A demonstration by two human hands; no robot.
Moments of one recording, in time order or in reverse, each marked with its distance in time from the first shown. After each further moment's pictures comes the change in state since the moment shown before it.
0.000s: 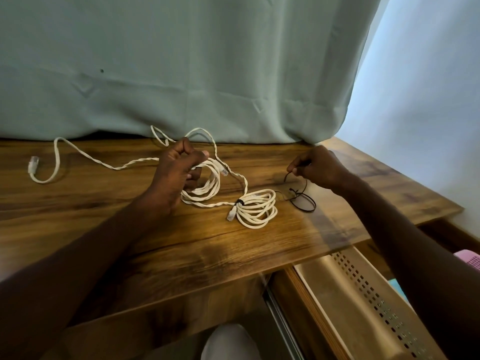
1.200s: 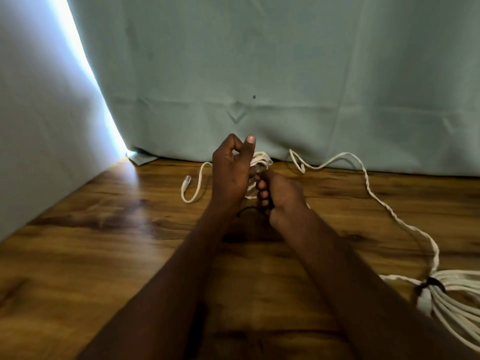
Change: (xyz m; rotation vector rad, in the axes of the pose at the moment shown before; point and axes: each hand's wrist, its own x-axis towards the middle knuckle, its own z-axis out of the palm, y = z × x) left_hand 0.042 0.054 -0.143 0.549 0.598 0.466; right_hand 0.043 -0.310 0.225 1.427 -0.359 0.428
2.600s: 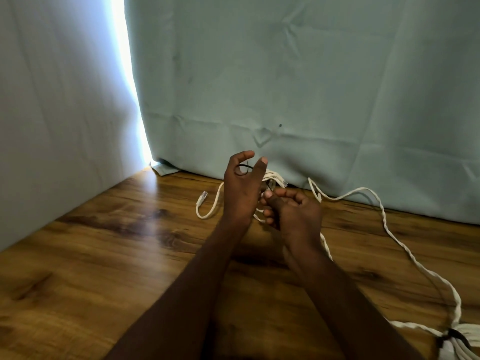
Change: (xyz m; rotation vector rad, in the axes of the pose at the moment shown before) left_hand 0.013 -0.002 -0.014 -0.169 0.109 -0.218; right_hand -0.014 0.010 0.005 -0.101 -0.018 -0.396
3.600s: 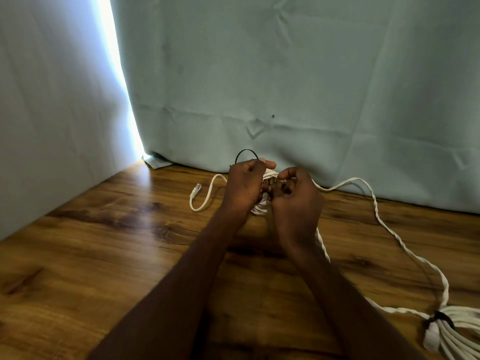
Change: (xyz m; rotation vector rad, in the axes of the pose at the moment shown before) left_hand -0.006 -0.004 0.007 0.107 -0.218 -0.107; right_hand 0.004 0.002 -0.008 -0.523 0.206 -0.594
